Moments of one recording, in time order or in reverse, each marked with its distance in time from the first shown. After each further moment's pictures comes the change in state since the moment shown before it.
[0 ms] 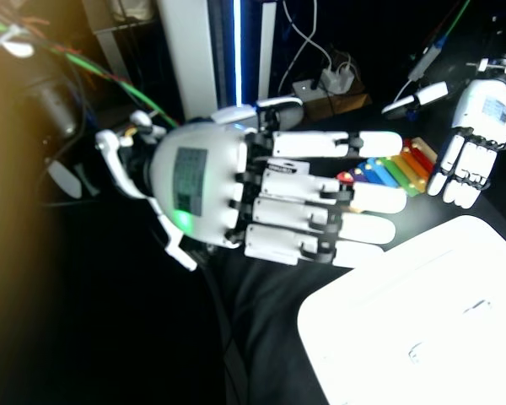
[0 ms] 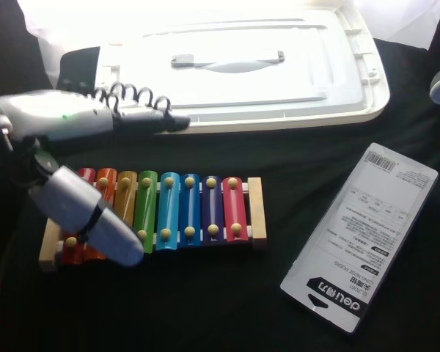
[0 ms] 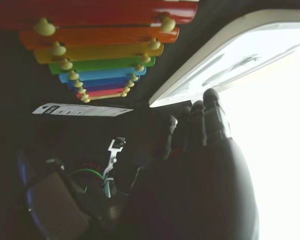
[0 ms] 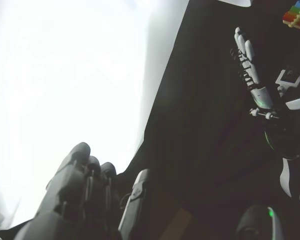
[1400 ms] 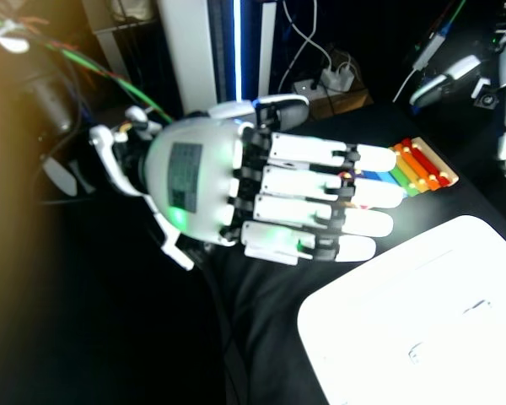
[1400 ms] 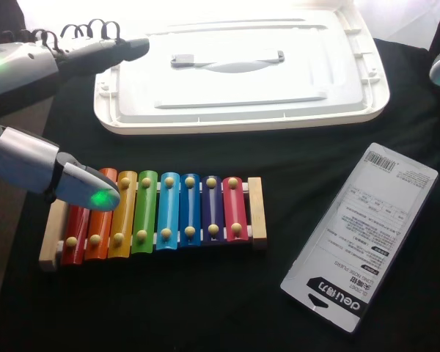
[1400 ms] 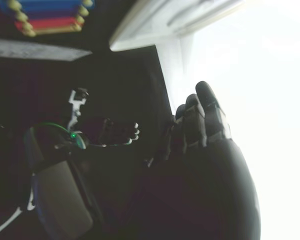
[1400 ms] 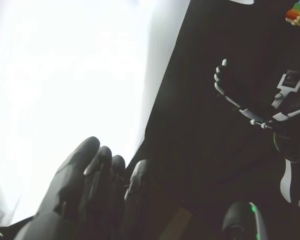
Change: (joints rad) left arm 0.057 0.115 -0.041 -0.414 -0.238 0.258; right arm 0.000 0.009 -0.006 0.000 0.000 -0.001
